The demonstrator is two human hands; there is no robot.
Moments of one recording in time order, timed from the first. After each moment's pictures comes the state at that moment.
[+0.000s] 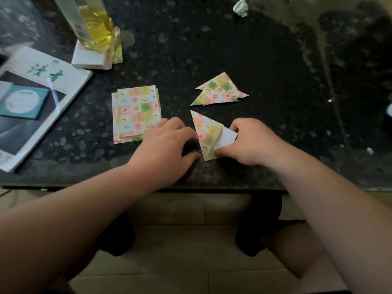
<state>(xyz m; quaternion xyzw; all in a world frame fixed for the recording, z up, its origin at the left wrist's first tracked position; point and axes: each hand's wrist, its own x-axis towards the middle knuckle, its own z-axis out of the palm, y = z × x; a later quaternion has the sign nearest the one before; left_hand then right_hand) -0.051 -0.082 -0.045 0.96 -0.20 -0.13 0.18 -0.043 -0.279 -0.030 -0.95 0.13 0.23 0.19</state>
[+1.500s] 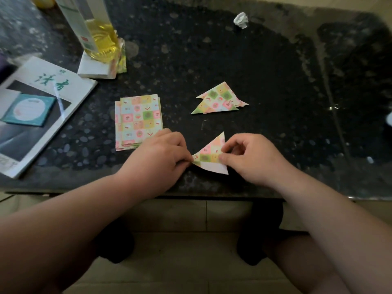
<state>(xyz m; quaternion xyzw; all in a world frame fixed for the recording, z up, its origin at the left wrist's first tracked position) -0.053 -0.062 -0.056 0.92 -0.31 -0.02 0.23 -0.066 -0.291 -0.035 -0.91 0.11 0.19 0.36</state>
